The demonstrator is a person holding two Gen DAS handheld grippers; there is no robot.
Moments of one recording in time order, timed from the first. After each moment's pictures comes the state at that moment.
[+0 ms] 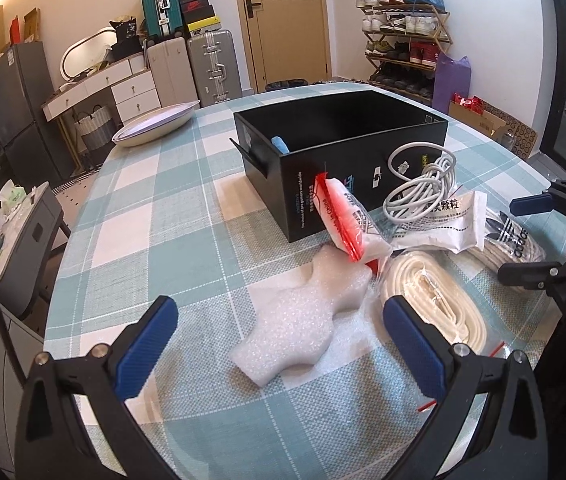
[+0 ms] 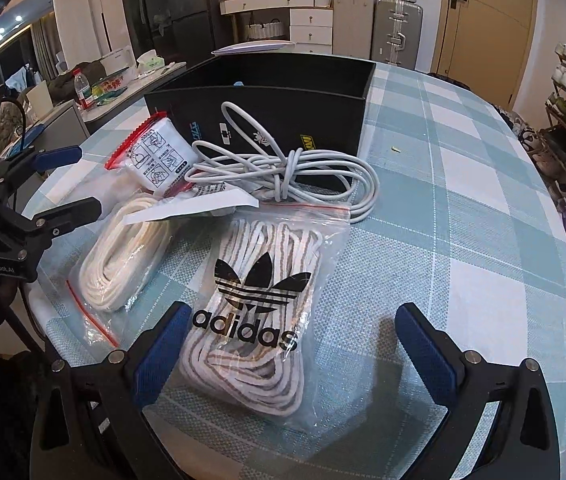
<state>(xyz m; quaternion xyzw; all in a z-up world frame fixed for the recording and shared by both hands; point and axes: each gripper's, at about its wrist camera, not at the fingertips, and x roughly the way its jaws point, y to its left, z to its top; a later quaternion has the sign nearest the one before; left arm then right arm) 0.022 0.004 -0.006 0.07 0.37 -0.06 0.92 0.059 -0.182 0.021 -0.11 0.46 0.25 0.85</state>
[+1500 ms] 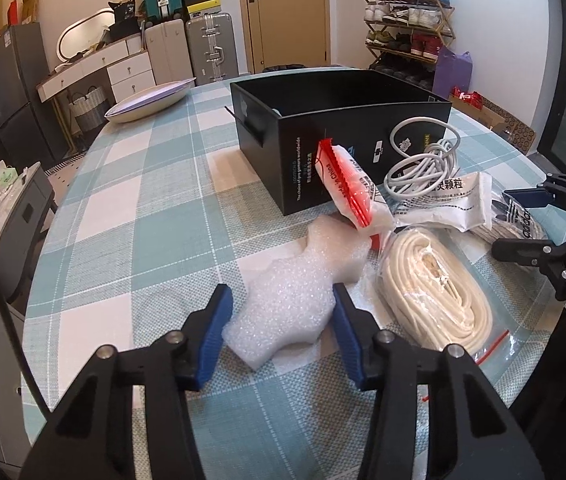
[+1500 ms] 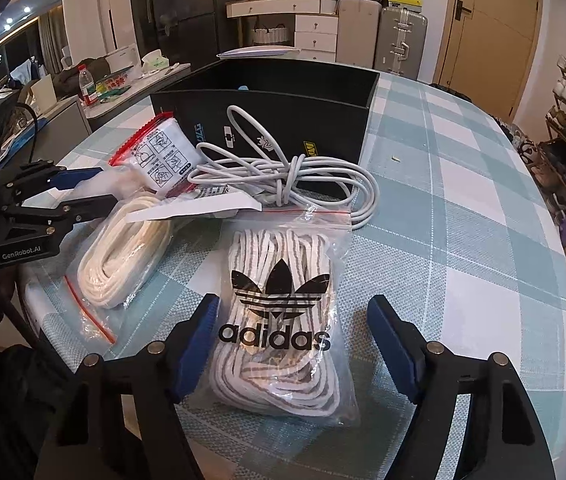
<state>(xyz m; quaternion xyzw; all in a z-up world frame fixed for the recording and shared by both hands) 0.025 0.008 -0.023 0.05 0.40 -0.07 0.91 0.053 -0.179 0.021 -0.12 0.44 0.26 0.85</state>
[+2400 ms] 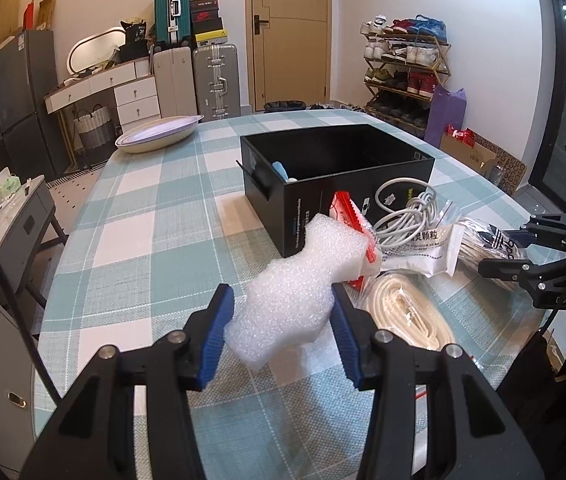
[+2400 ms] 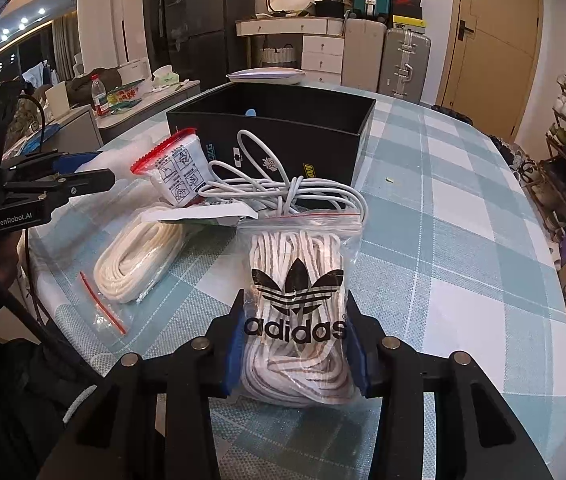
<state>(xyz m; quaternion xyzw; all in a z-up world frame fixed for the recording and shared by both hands) 0.007 0.016 0.011 0.02 0.34 -0.08 0.94 0.038 -0.195 0.034 -0.12 0.40 0.27 0.87</state>
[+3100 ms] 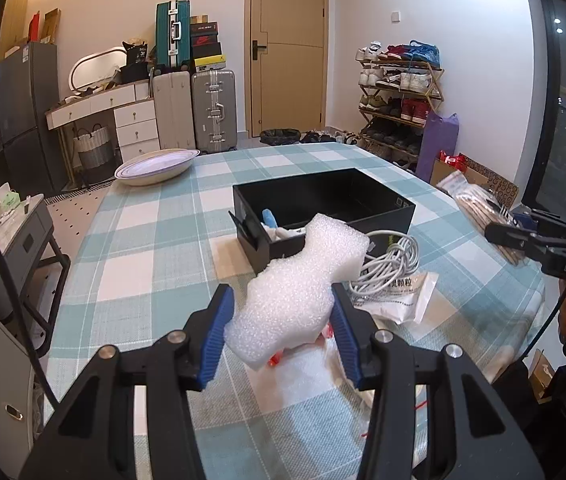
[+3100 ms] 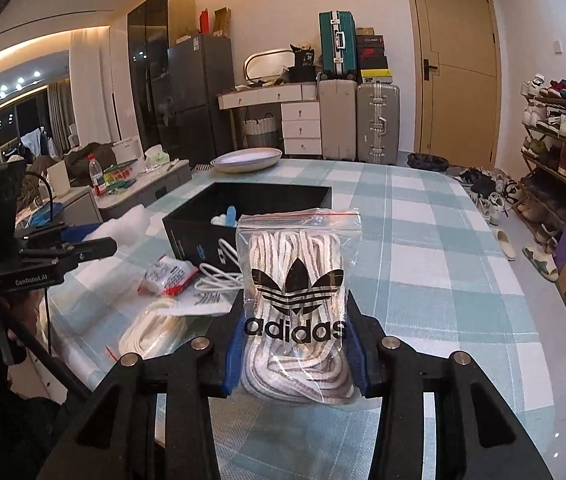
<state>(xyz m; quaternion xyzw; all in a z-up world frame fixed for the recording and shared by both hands) 0.005 0.008 0.043 0.01 0.30 -0.09 0.95 0.034 -0.235 0.091 -0.03 0.29 0.26 0.92</state>
